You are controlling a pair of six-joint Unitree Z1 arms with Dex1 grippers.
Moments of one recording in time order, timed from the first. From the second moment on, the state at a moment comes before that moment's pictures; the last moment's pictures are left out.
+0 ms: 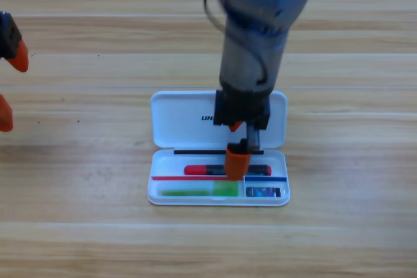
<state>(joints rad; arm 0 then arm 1) -0.49 1.72 -1.60 1.31 0.03 0.92 0.92 2.37 -2.23 1.31 0.07 -0.64</state>
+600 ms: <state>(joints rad) -0.48 1.78 -1.74 1.22 0.01 0.89 0.93 1.55 -1.45 0.73 0.35 -0.47</state>
